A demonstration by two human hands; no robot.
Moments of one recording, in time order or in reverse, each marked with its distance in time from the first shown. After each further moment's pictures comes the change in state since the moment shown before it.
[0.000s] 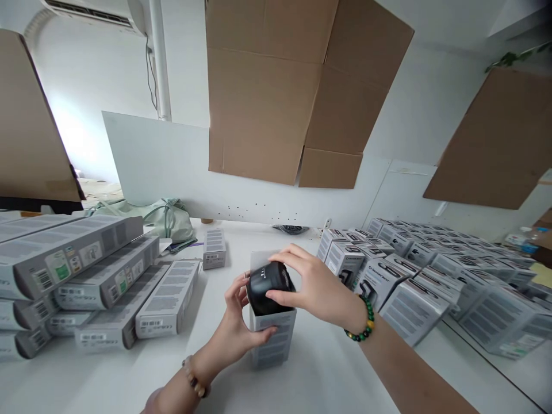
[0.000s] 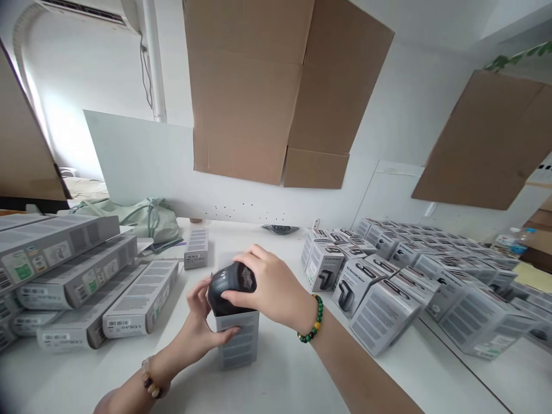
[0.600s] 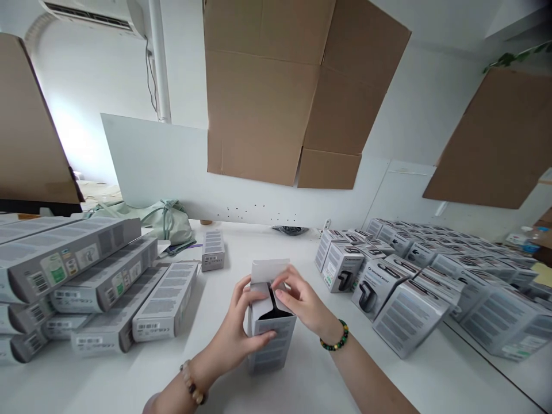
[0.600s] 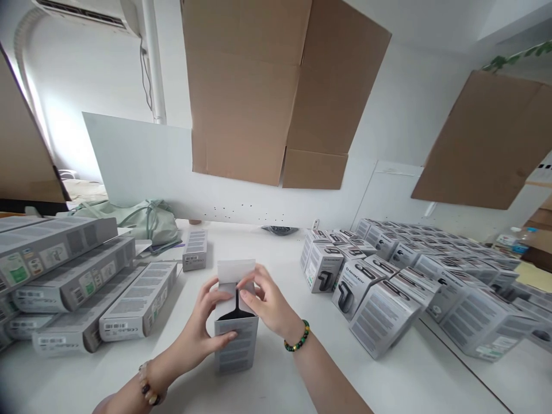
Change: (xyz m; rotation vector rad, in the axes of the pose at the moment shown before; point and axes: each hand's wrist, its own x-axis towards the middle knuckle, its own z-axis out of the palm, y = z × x) left_hand -0.001 -0.002 -0.002 0.070 -0.144 -0.063; right_hand -0.021 0.060 0.069 0.670 0.072 0.123
